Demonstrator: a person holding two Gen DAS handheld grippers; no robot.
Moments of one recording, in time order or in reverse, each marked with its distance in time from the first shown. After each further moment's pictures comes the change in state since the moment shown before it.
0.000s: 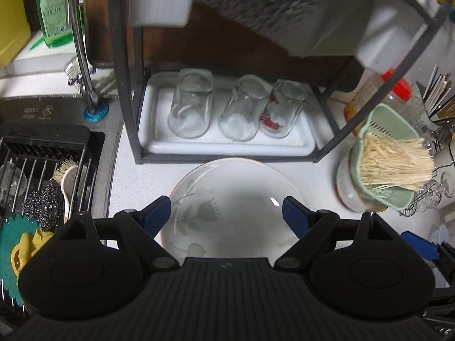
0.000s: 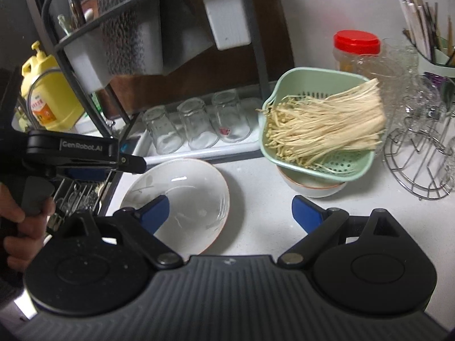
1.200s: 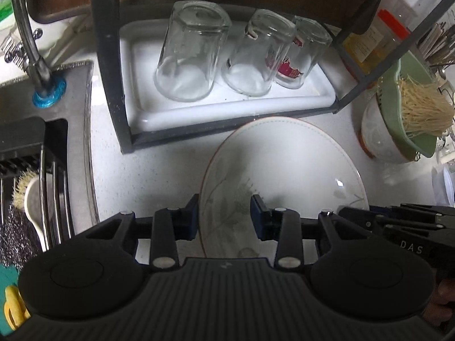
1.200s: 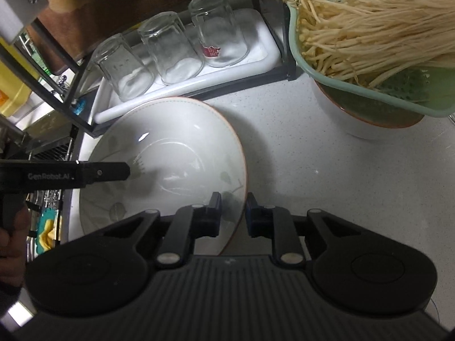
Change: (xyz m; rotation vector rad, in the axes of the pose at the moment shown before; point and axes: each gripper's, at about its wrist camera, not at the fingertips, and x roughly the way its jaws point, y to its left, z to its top) left arm 0.087 0.060 0.001 0.178 0.164 -0.170; right arm 0.119 0.024 -0.011 0.144 0.291 -0.088
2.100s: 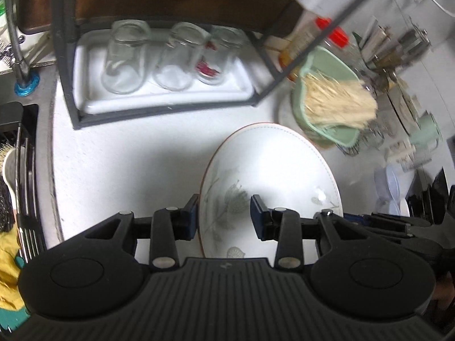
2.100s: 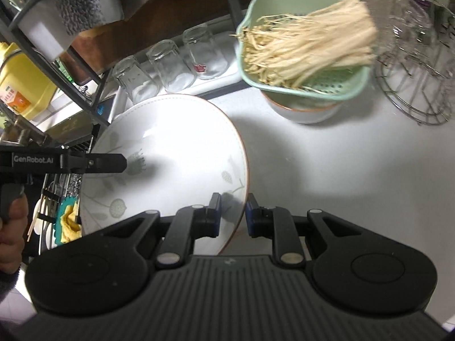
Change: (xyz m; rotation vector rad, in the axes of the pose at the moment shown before) left arm -0.069 -0.064 -0.030 -0.018 0.006 -0.154; right arm -0.094 -0.036 -0.032 0.021 -0.040 0.024
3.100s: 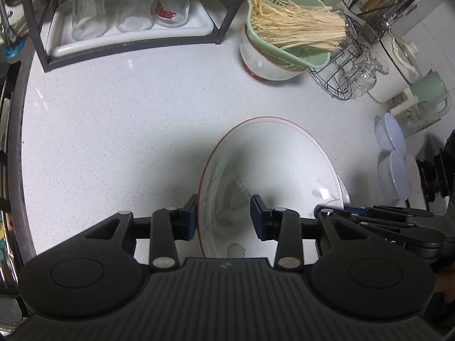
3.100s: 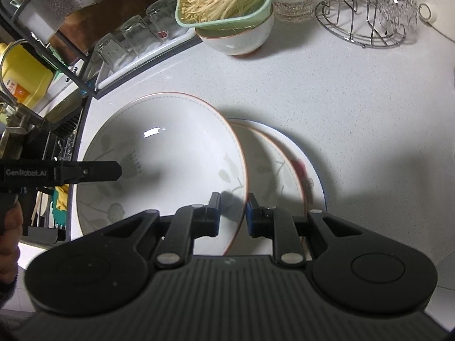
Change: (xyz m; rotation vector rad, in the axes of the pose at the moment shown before) left arm 0.025 -0.083 -0.081 0.048 0.067 0.086; right arm -0.034 -0.068 -0.081 0.081 0.050 0.026
